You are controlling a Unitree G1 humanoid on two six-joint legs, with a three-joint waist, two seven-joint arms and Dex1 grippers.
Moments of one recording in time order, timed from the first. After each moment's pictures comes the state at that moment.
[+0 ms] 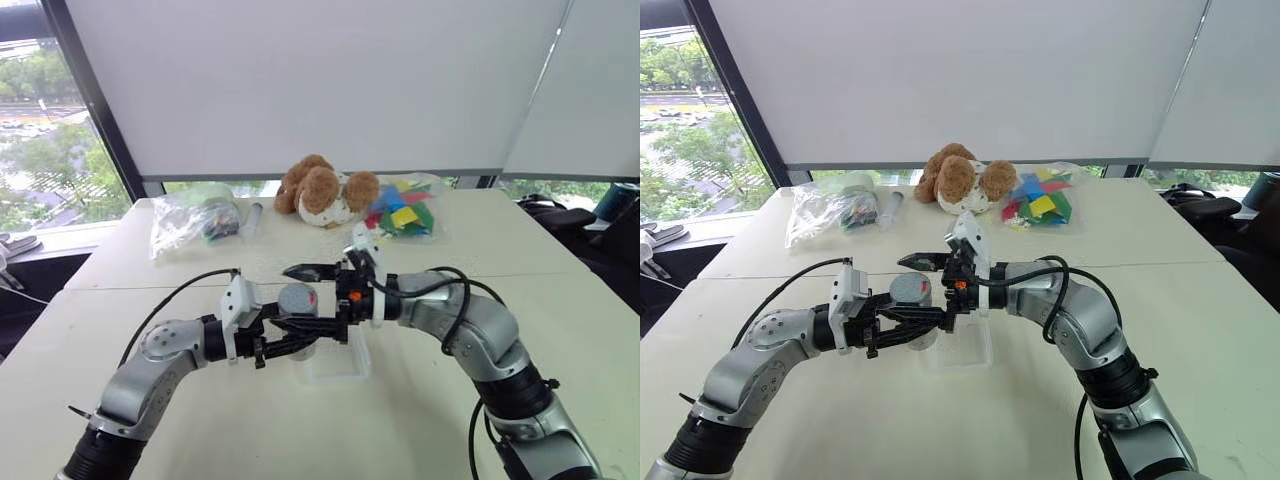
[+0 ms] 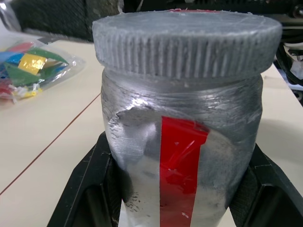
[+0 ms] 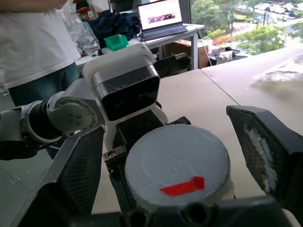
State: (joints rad) left arm -0.35 0.55 -0.07 -0.24 -0.51 0.32 -0.99; right arm -0.75 -0.42 0.23 -0.29 0.62 0.71 0.85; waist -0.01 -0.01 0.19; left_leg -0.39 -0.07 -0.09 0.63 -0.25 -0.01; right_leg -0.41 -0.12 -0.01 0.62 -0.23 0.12
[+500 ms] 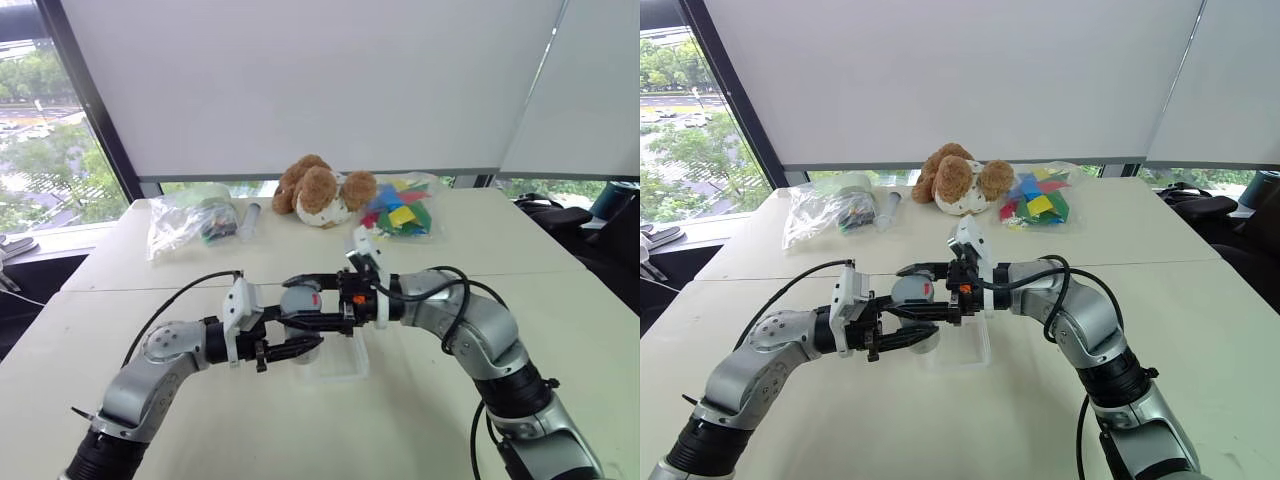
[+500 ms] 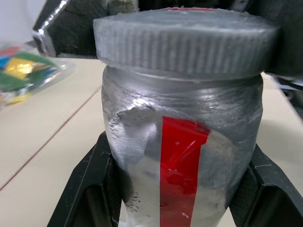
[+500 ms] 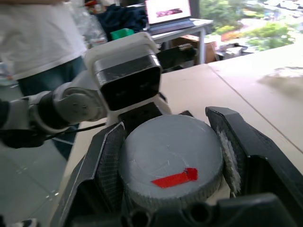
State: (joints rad) left arm -0.35 0.54 -0.08 -0.26 -0.53 0.32 -1.08; right arm -0.75 -0.46 0.23 -0.24 0.60 0.64 1.04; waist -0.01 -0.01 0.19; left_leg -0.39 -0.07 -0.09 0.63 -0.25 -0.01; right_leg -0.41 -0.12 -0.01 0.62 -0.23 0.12
